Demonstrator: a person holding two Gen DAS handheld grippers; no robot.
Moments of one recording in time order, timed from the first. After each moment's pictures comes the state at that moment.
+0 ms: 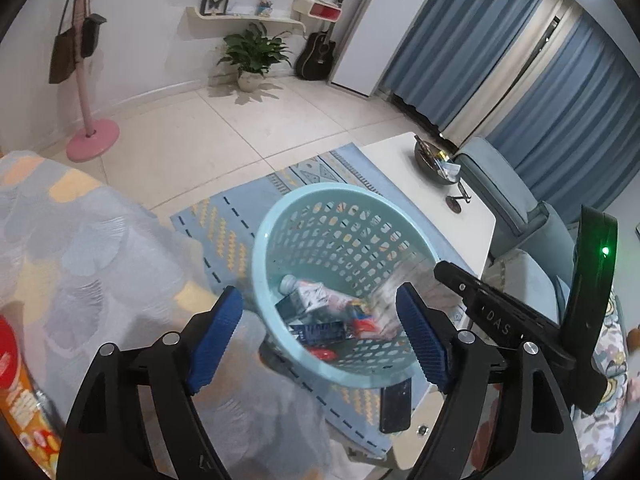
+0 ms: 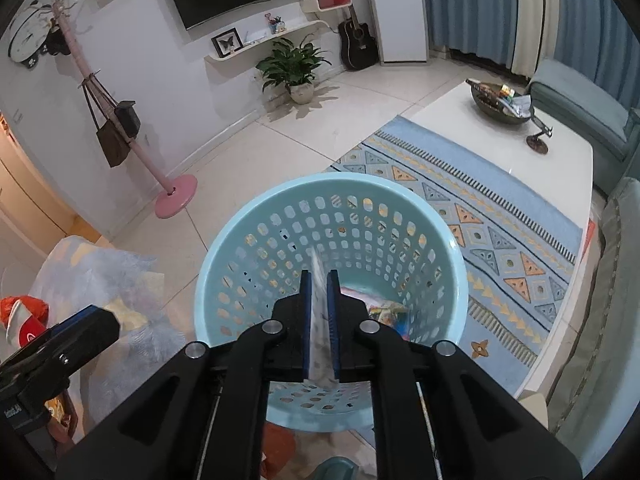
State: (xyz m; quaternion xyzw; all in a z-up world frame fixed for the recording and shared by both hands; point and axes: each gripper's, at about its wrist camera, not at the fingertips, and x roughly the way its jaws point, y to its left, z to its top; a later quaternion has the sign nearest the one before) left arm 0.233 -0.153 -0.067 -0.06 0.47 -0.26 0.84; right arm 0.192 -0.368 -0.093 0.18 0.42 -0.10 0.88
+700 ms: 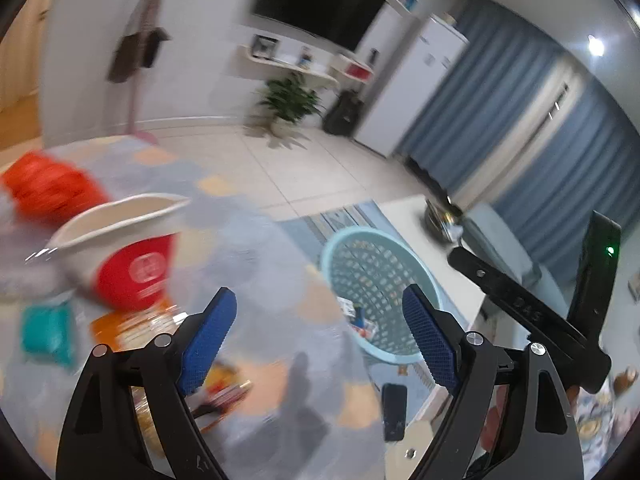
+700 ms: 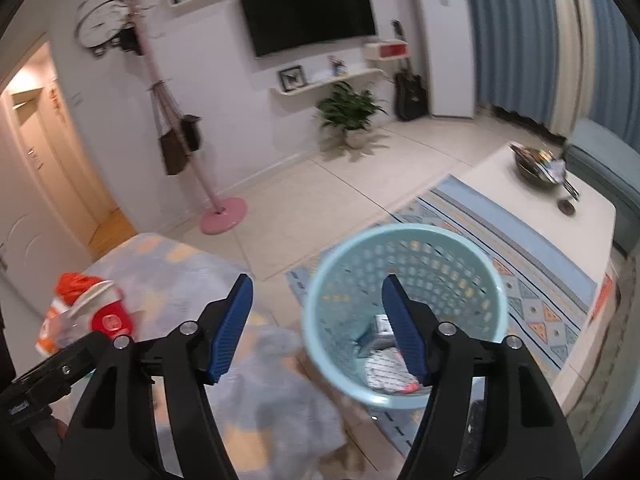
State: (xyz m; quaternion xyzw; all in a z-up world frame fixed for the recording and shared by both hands) left arm 0.163 -0.028 -0.021 -0.15 0.39 -0.20 0.88; right arm 0.153 -0.268 -0.008 0.13 0.34 -0.02 0.93
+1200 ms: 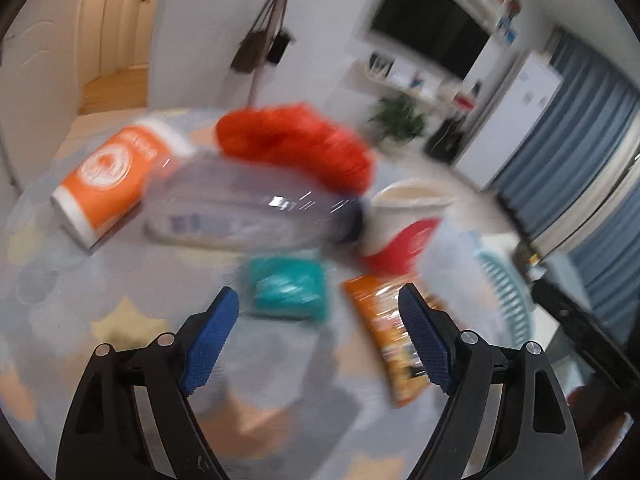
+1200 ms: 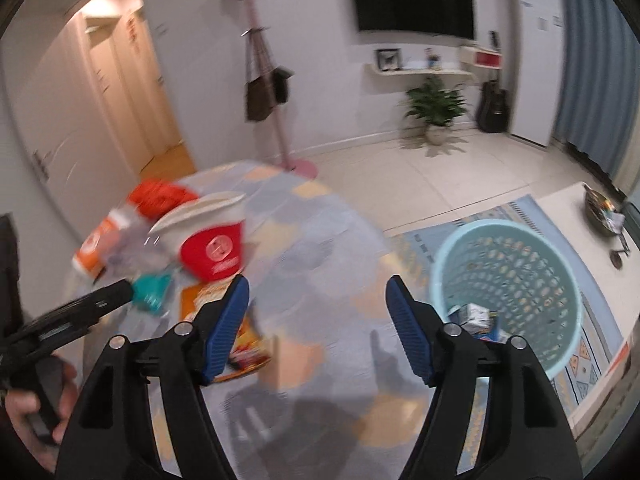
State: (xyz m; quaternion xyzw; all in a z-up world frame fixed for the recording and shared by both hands) left arm 0.143 0.106 -0.050 -0.16 0.42 -0.03 0.89; right arm 0.143 -0.133 -0.022 0.04 0.38 0.12 0.92
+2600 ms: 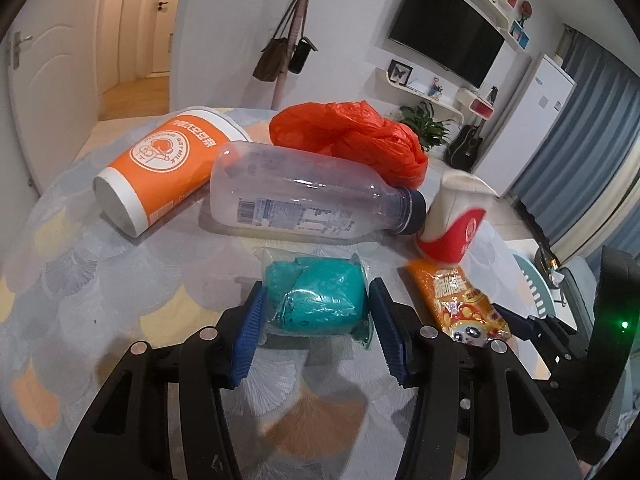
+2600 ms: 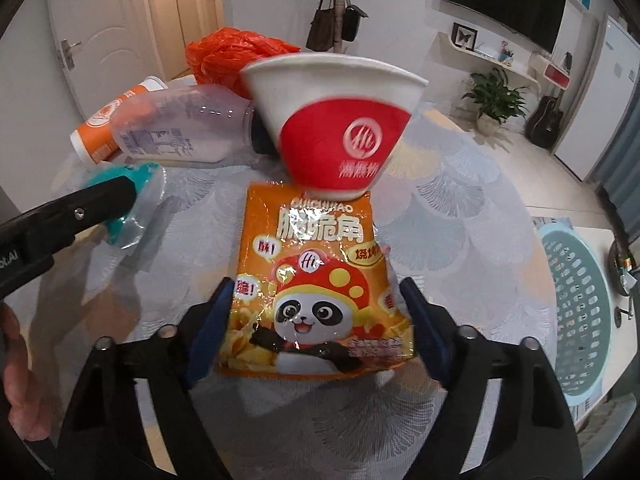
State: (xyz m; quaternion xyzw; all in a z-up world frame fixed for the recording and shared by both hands) left arm 0.119 0.136 -0.059 -0.15 0.39 0.00 0.91; right arm 0.148 -0.024 -0.088 -0.08 0.44 0.18 0.87
